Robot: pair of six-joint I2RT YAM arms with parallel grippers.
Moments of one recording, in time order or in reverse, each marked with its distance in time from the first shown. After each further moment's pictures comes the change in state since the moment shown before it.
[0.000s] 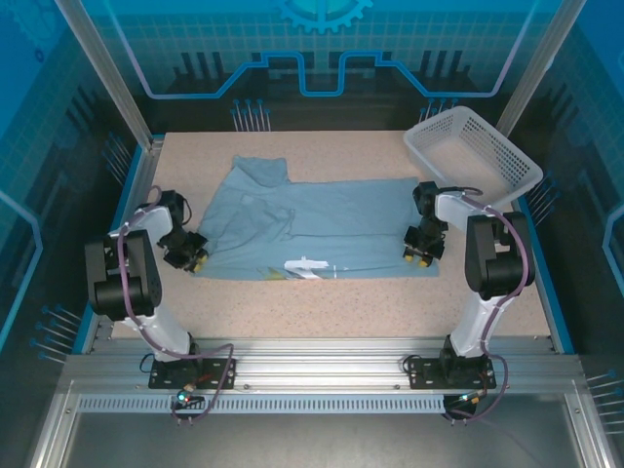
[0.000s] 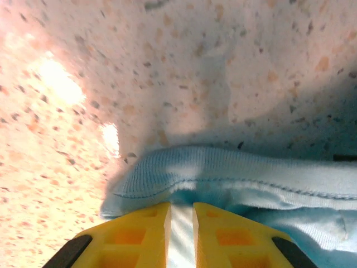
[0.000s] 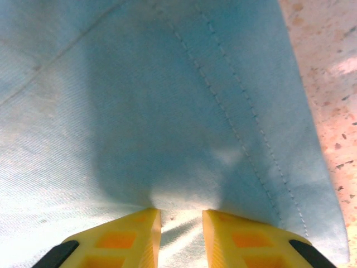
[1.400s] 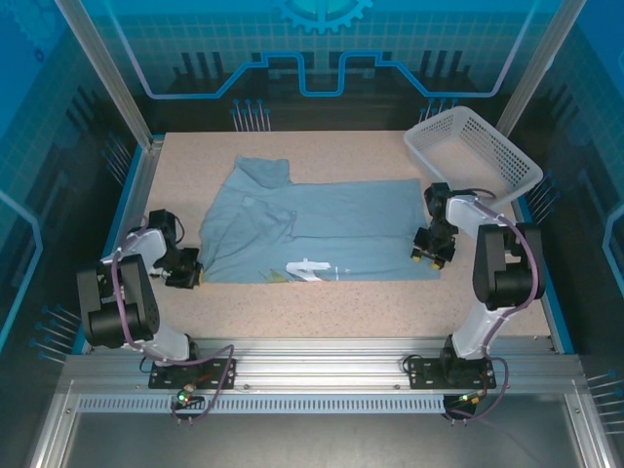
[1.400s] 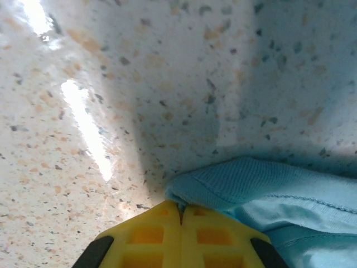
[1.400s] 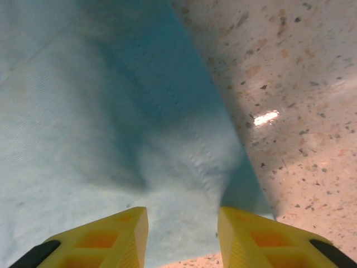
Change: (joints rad) left arm 0.062 -0.181 -0.225 0.081 0.080 -0.407; right arm -0.051 -0.082 -0.053 -0.009 0.021 -0.031
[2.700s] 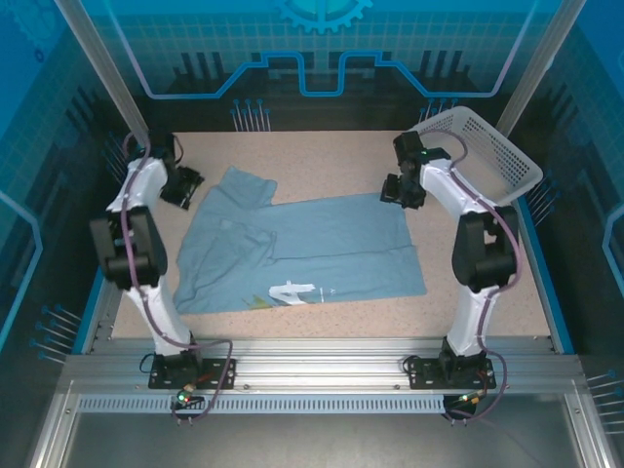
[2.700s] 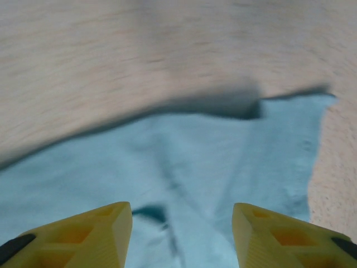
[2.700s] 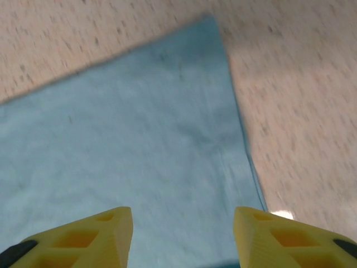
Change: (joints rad) left arm -0.094 0.496 0.904 -0.081 -0.031 0.299; right arm 0.168 0.204 0.537 0.074 0.059 -0.086
